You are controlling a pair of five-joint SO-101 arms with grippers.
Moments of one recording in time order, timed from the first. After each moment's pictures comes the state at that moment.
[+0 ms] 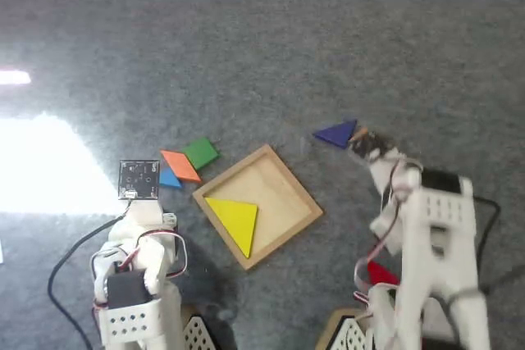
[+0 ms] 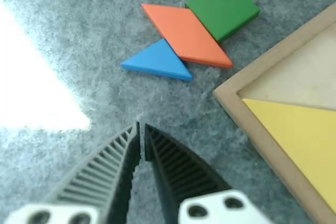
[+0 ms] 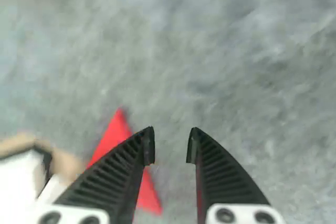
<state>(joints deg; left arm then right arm) -15.9 -103.1 97.2 72.0 -3.6 6.2 -39.8 57.4 79.9 49.3</state>
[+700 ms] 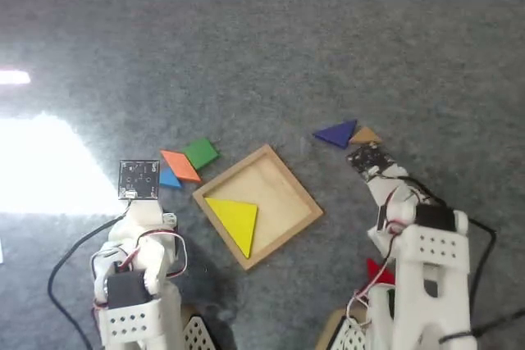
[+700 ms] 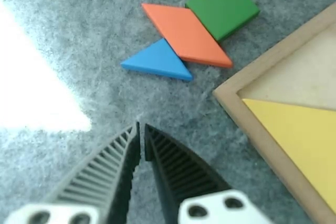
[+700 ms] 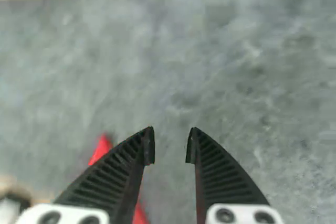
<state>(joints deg) -15.9 -103.1 97.2 72.0 -3.6 6.1 -51.4 70.3 64.7 39.8</state>
